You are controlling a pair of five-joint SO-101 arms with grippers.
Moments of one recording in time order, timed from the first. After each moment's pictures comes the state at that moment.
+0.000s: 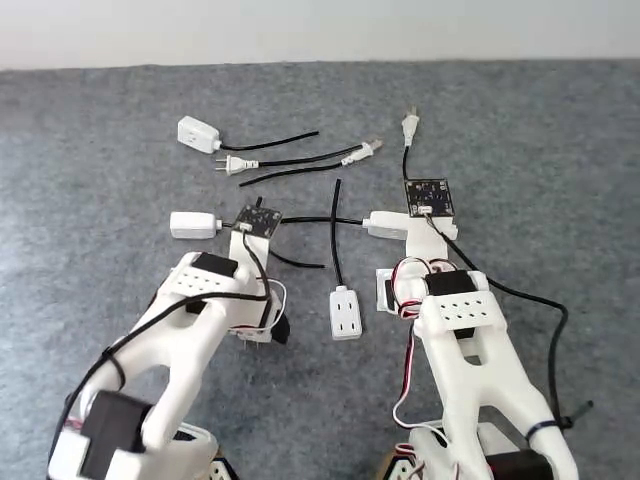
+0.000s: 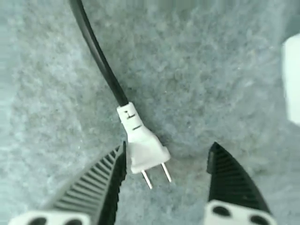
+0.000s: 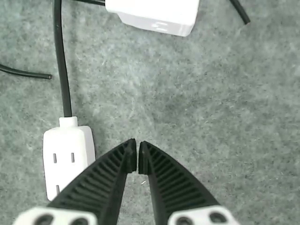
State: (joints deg) left arm 12.0 -11.1 47.8 62.9 6.3; right arm -10.2 -26.5 54.0 47.8 -7.1
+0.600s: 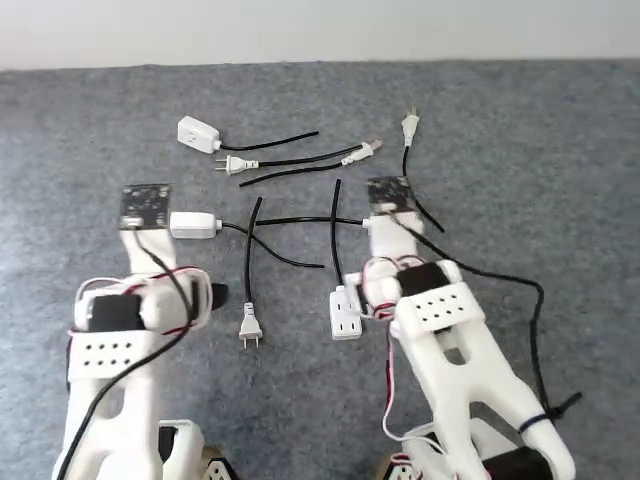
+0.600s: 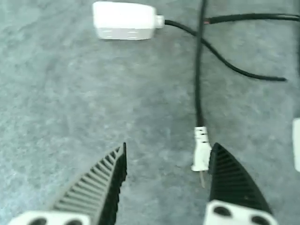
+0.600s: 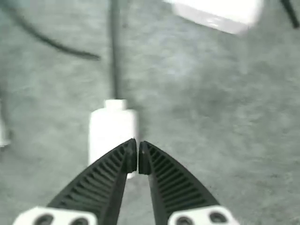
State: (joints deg) left arm -8.3 -43.8 54.8 69.3 5.8; right arm -21.5 -26.5 46.5 57.3 -9.0
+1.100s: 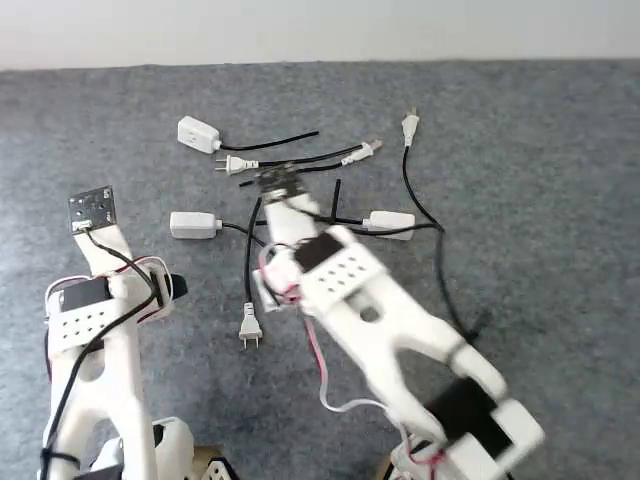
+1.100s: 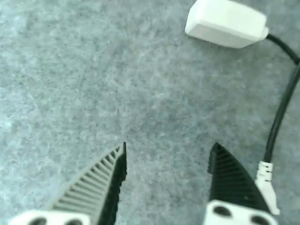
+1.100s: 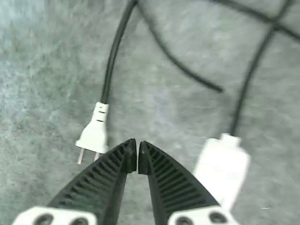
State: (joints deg) left arm -21.1 -29.3 54.8 58.5 5.9; right arm -41.1 -0.7 20.0 62.5 -18.4
